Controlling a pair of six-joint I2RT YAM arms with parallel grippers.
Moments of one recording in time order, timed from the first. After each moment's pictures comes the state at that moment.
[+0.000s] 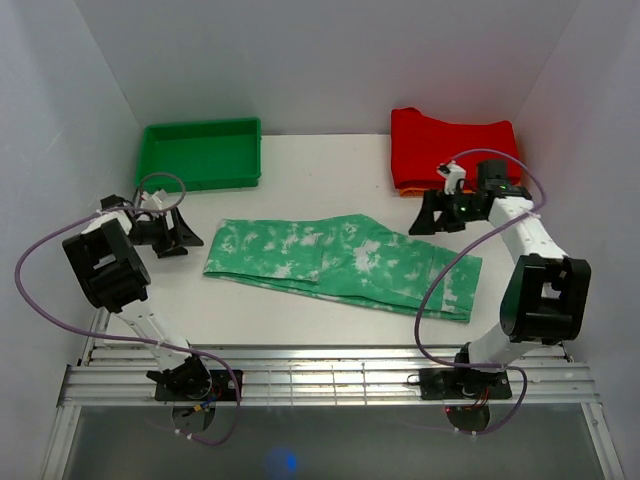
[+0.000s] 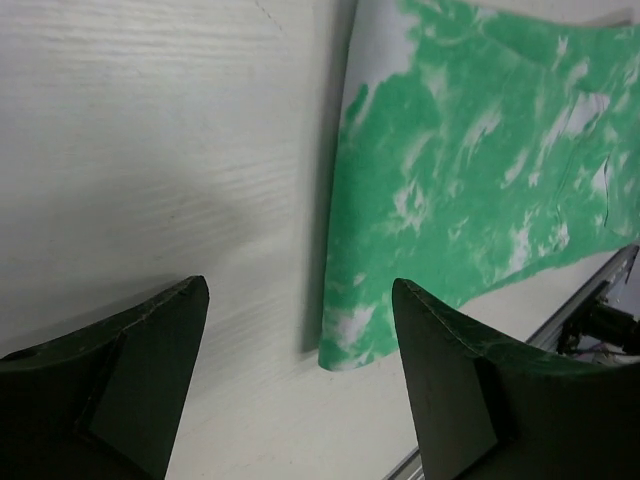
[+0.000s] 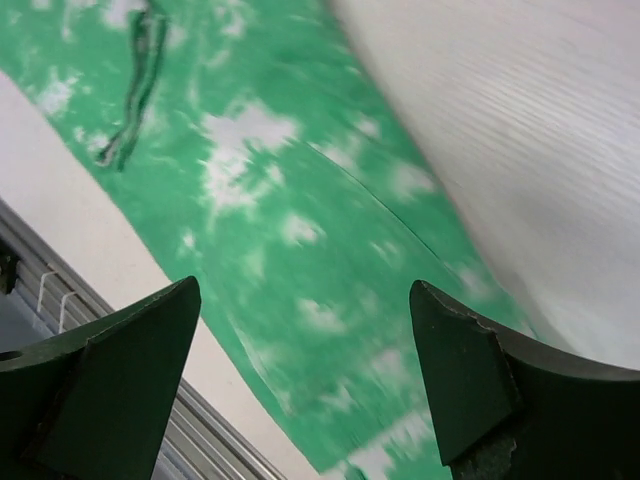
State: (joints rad) left arm 0.51 1.93 1.28 -0.72 0.82 0.30; right arm 0.02 1.60 1.21 -0.69 -0.73 -0.20
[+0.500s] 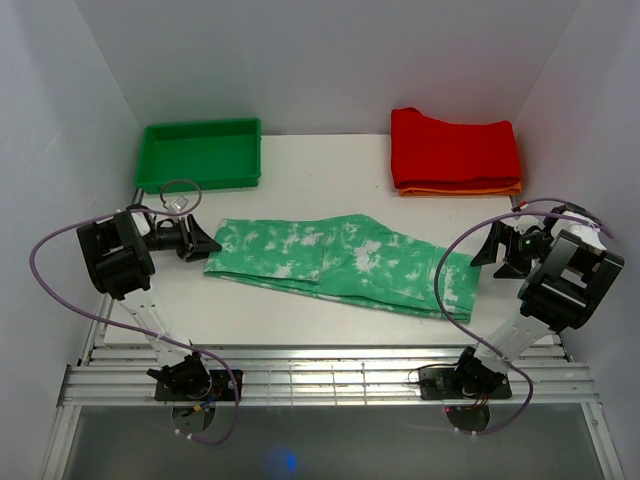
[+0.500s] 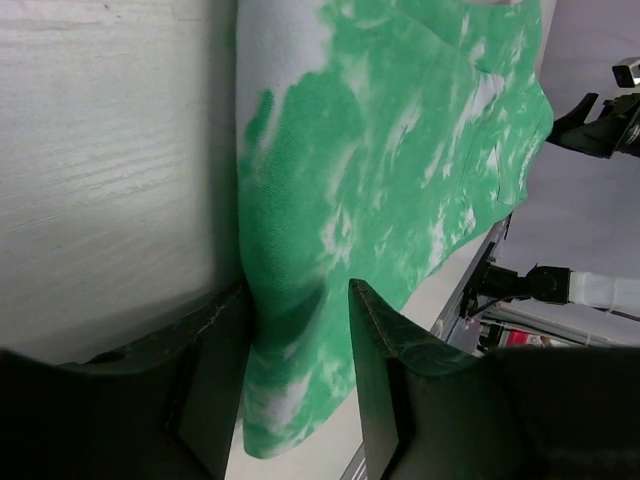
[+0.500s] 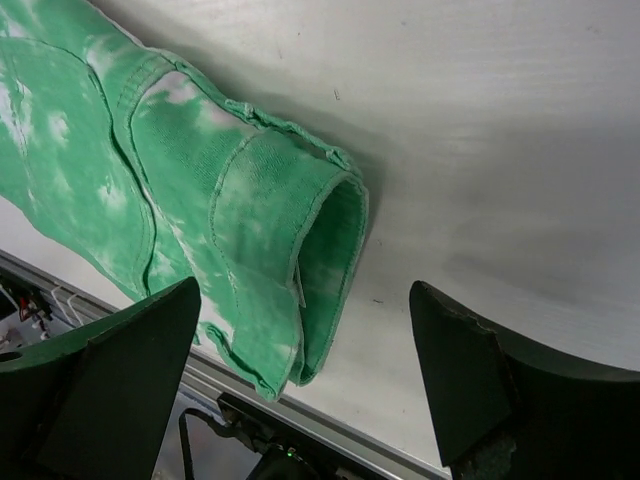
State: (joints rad) left arm 0.41 2.05 1.21 -0.67 1.01 0.25; right arm -0.57 1.73 1.18 -0.98 -0.61 -0.41
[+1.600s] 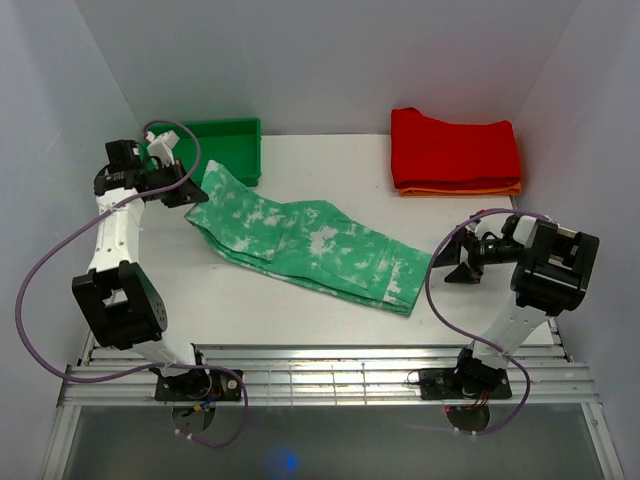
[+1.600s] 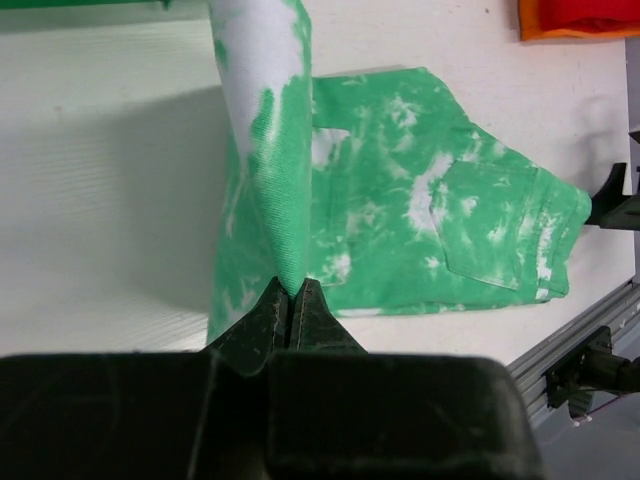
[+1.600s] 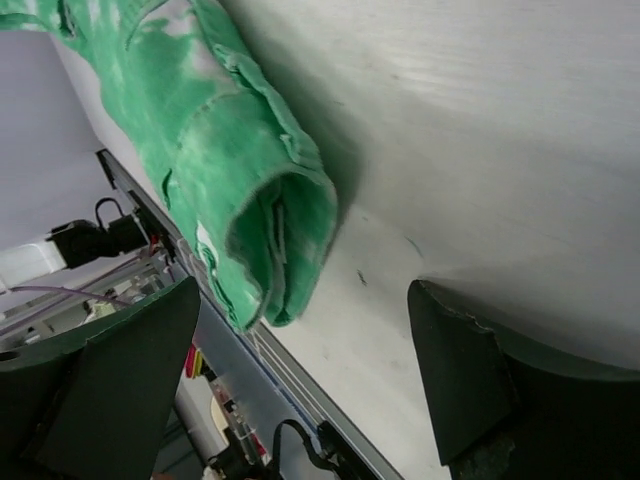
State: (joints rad) left arm 0.30 1.60 1.44 -0.73 0.75 0.04; right arm -0.39 1.83 1.03 -0.87 -0.88 -0.29
